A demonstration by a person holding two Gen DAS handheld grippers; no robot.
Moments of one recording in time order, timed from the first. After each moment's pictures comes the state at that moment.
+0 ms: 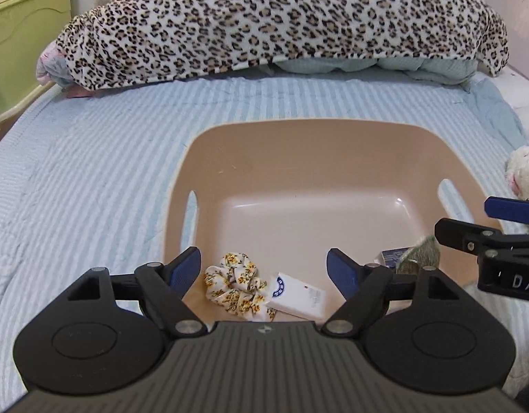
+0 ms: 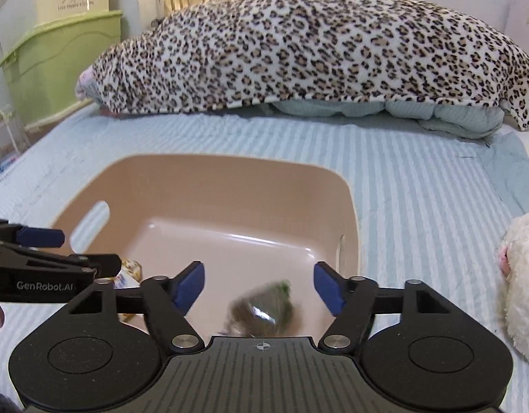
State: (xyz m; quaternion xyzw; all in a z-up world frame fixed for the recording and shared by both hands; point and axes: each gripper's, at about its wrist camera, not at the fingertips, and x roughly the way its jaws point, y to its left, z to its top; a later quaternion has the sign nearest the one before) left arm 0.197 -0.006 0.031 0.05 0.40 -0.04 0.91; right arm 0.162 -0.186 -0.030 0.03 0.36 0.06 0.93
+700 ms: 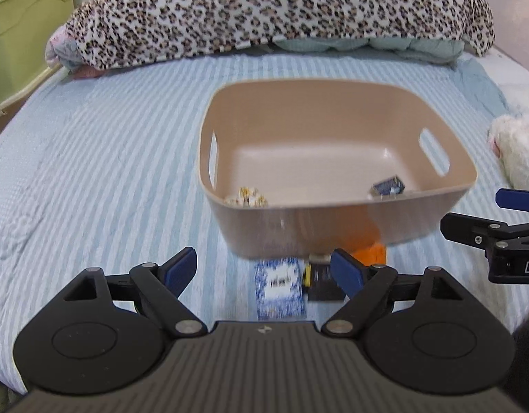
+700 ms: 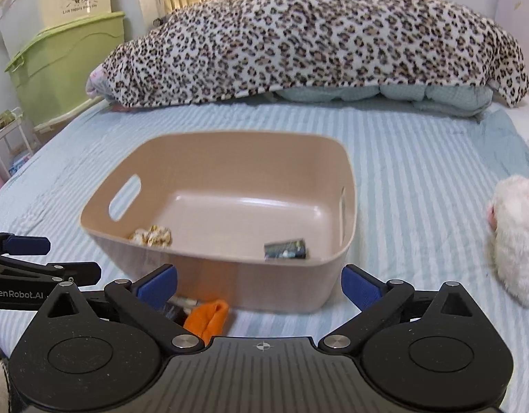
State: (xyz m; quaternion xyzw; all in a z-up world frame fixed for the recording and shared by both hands) left arm 0.125 0.018 0.028 0.06 0.43 -0.05 0.90; right arm 0.096 -0.177 -0.022 0.05 0.39 0.07 0.92
